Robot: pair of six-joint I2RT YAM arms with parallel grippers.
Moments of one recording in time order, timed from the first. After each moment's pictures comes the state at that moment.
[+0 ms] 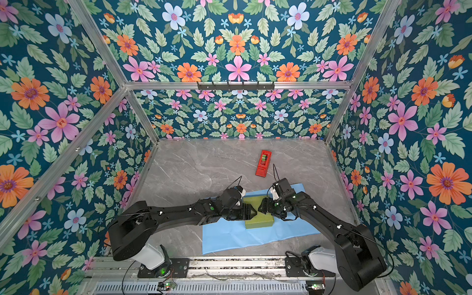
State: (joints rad) left arm -1.04 1.60 0.84 -0.02 0.22 -0.96; right arm 0.45 1.25 0.69 -0.55 -0.38 0.63
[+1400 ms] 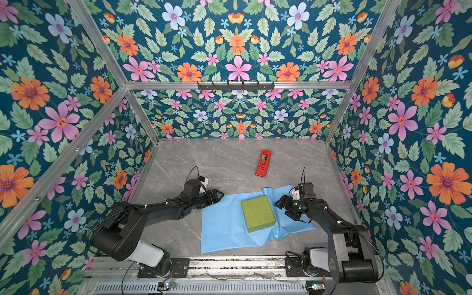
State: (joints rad) left arm -0.44 1.55 0.54 0.24 0.30 -0.72; right arm 0.05 1.26 0.50 -0.36 -0.54 0.66
